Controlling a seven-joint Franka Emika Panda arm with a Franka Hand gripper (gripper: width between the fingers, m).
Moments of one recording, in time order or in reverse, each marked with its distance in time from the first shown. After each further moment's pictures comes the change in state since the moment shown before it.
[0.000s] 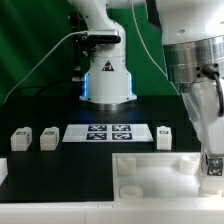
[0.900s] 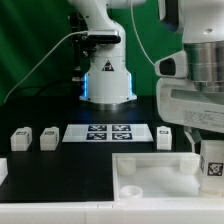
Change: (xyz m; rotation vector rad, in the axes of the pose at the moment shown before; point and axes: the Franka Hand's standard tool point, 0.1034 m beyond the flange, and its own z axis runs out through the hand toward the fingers) arm -0.008 0.005 0.004 -0.063 0.056 -0.998
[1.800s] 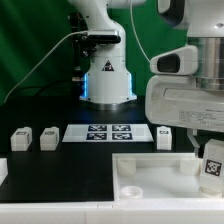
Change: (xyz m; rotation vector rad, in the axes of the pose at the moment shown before) arm 0.005 -0.003 -0.004 -0.041 0.038 -0.013
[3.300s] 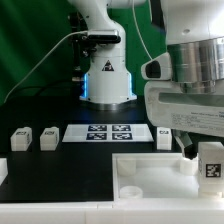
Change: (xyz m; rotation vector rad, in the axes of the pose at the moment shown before) arm 0.008 0.003 0.002 0.116 -0.023 0.205
